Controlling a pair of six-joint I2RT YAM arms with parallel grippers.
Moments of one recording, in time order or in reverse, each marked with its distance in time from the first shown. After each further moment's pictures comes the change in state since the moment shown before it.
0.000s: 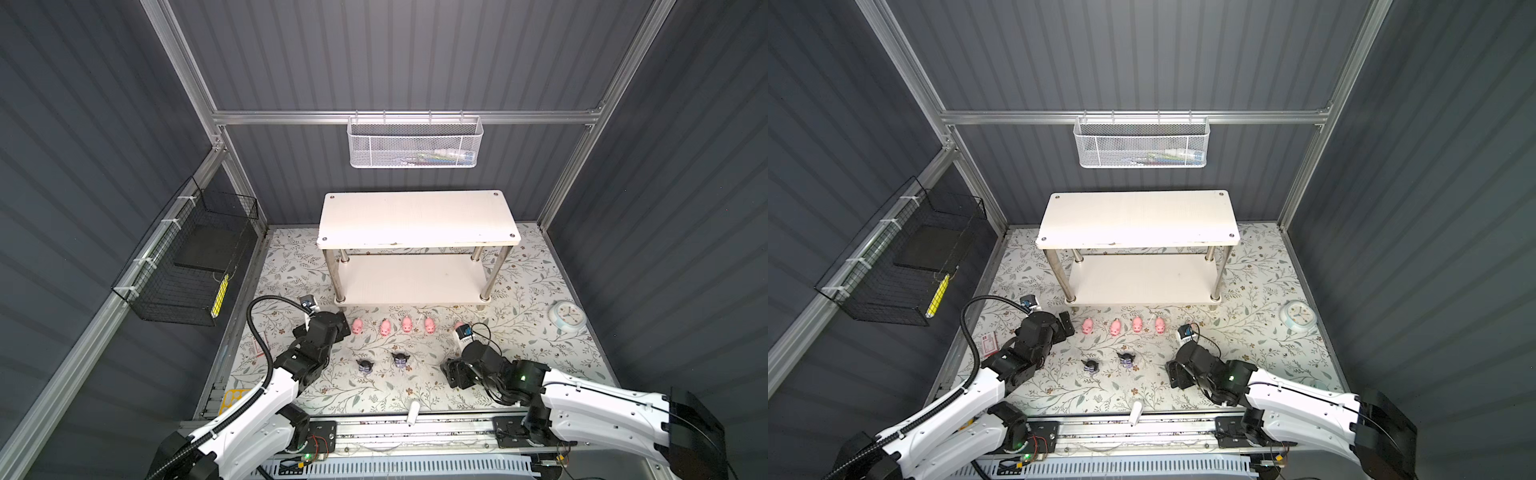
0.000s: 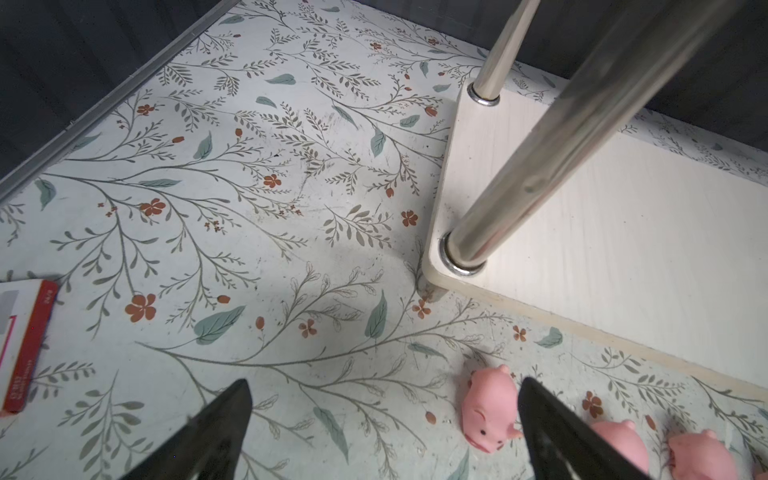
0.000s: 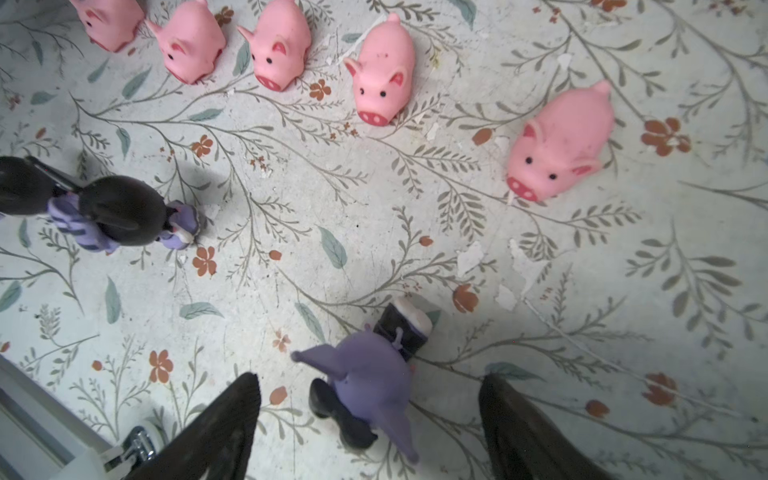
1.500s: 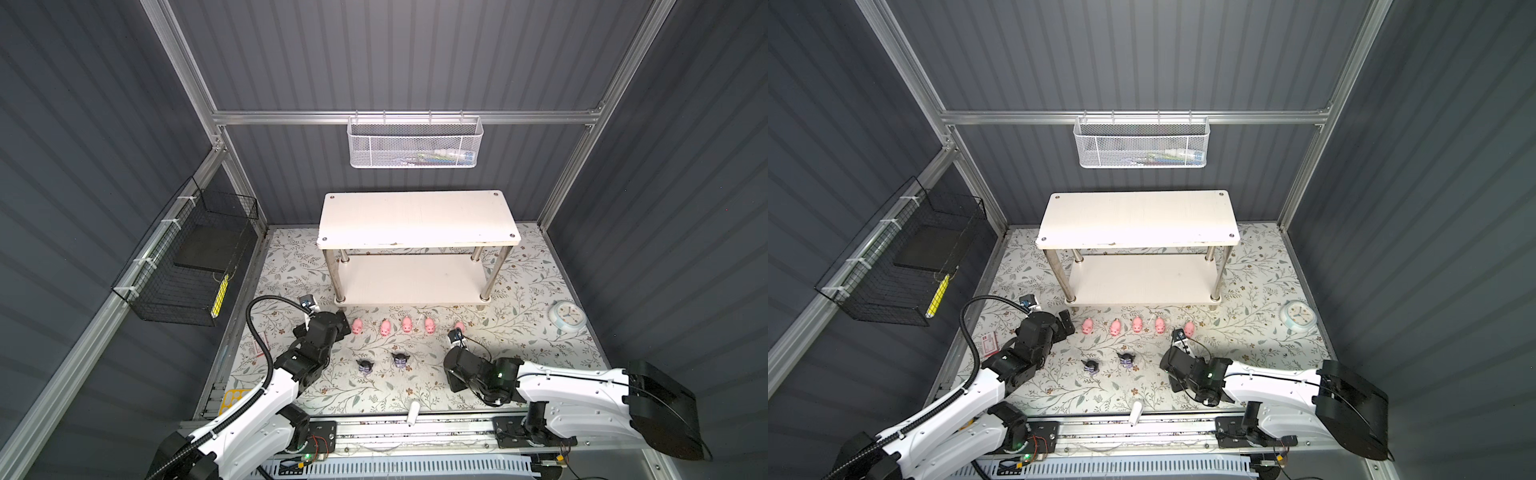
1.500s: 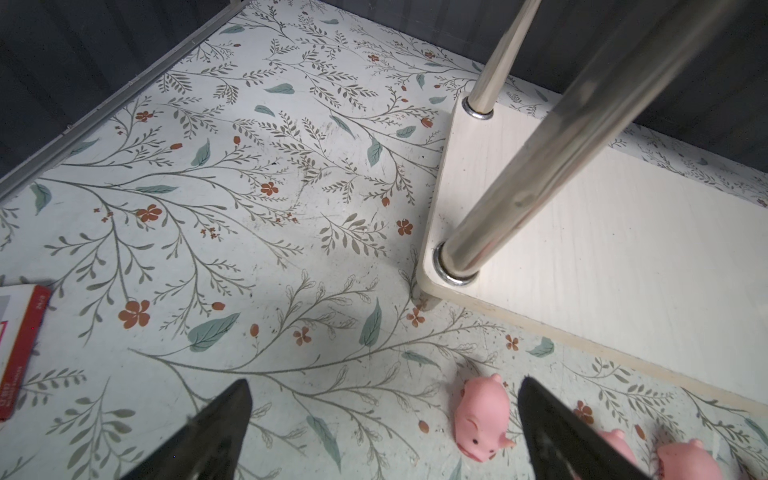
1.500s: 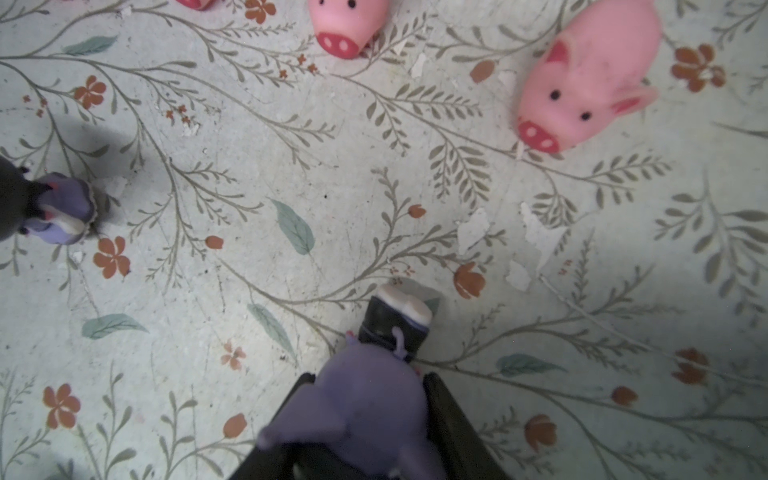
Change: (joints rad) left arm -0.004 -0.001 -0.006 0.030 -0.007 -0.007; right arm 0.068 0.216 0.049 -0.002 0.086 0.106
